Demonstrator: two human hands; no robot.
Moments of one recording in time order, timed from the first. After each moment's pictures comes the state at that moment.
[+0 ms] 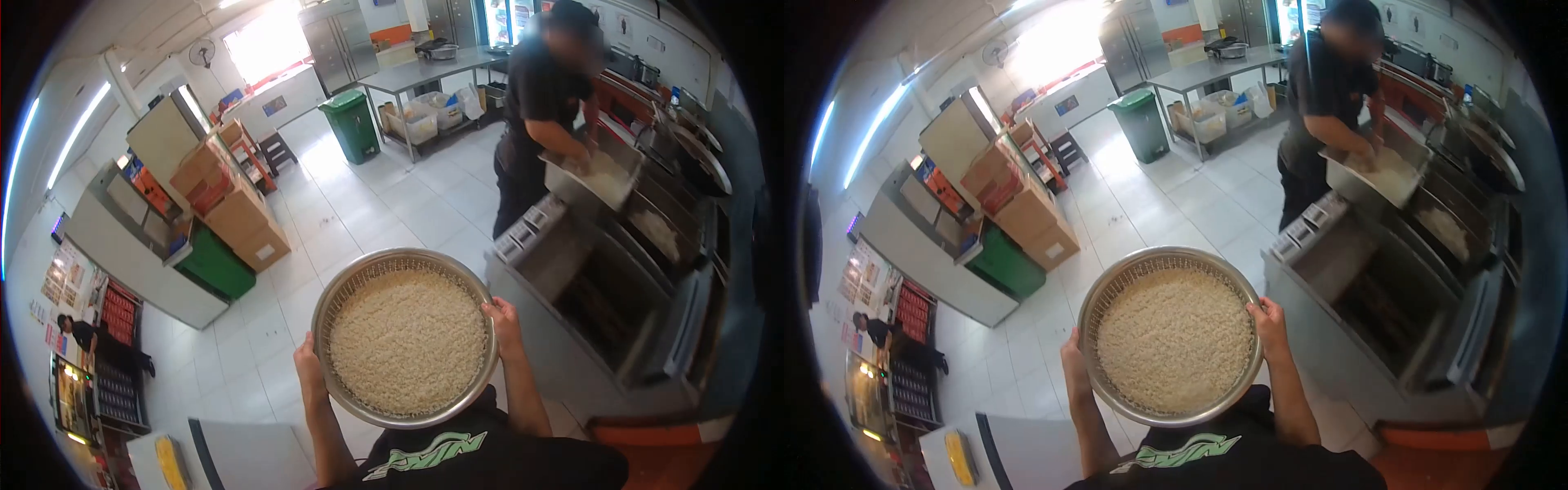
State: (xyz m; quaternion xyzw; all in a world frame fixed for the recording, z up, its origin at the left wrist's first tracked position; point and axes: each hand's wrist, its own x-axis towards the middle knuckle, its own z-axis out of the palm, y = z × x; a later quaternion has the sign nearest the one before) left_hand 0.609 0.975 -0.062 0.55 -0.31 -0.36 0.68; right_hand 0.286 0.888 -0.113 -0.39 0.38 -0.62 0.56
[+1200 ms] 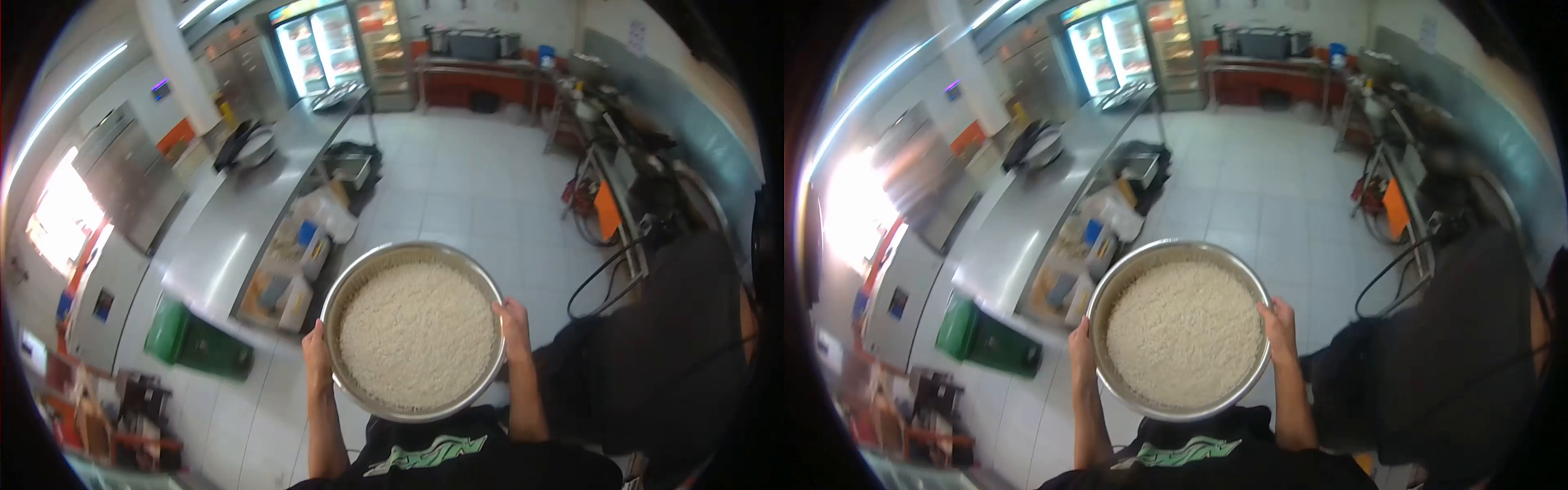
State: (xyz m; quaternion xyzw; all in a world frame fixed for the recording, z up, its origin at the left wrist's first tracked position) left_hand 0.648 0.783 -0.157 0.28 -0.66 -0.53 0.46; right_hand 0.406 1.008 -0.228 -0.20 0.46 -0.85 0.16
